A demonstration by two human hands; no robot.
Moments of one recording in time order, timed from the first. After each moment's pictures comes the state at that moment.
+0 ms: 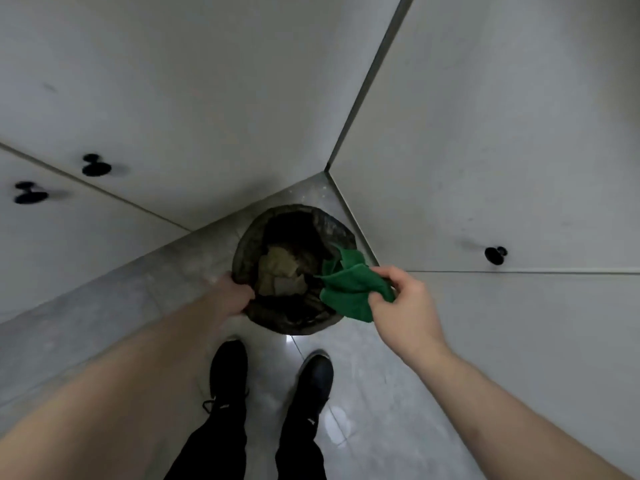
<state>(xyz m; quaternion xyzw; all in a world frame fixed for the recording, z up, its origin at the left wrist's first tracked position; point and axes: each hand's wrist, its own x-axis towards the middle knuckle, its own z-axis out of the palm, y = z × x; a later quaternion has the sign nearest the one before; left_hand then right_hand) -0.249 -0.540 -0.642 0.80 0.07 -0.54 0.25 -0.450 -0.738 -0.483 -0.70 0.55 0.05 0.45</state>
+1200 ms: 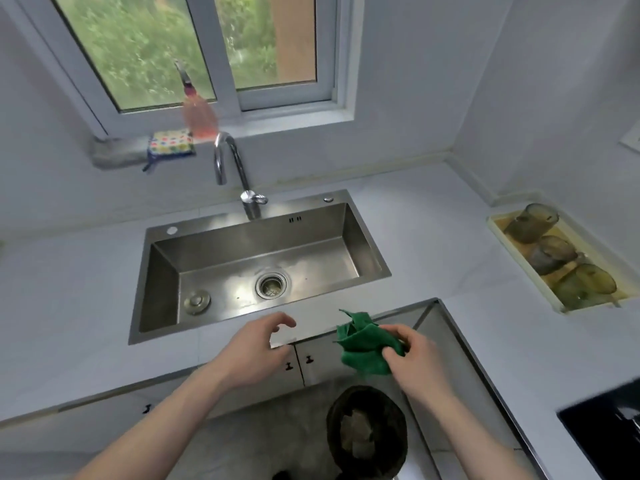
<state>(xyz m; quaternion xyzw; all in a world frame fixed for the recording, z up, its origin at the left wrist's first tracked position) -0.145 -0.430 0.023 0.89 -0.25 -0.27 0.27 -0.304 -0.692 -0.014 -0.83 0.28 -0.04 0.48</state>
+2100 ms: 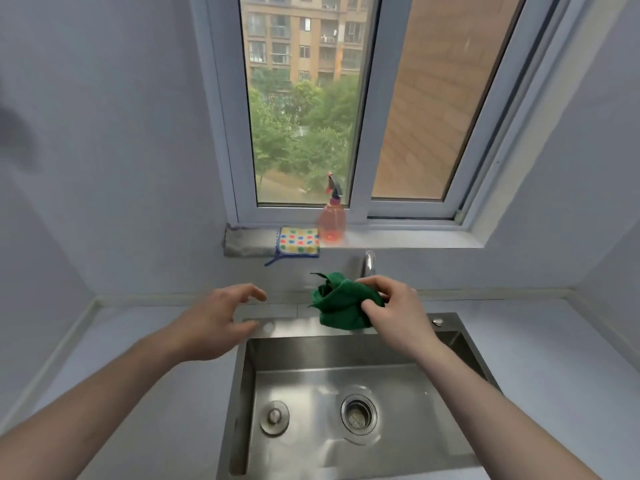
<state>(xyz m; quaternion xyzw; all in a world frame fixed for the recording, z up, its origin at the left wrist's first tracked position) 0.191 -0.193 0.160 0.94 -0.23 -0.08 0.24 0.122 -0.510 0.153 -0.89 0.06 -0.11 0.45</state>
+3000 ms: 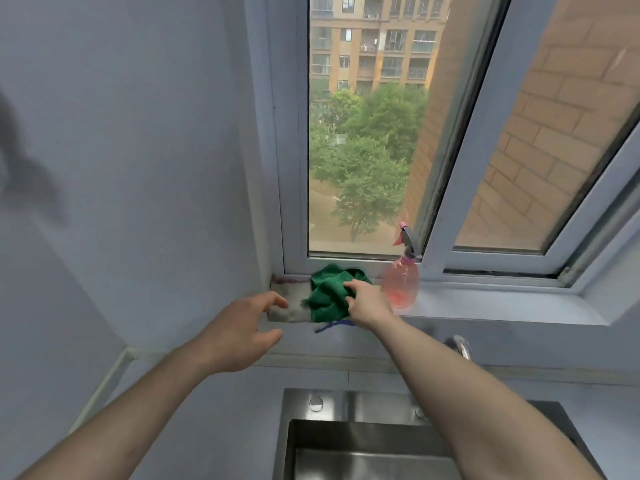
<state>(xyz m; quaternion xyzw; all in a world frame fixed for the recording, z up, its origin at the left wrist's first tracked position) 0.383 -0.156 0.166 0.94 -0.20 -0.05 0.26 0.456 -0.430 0.094 -0.96 0.07 0.02 0.26</state>
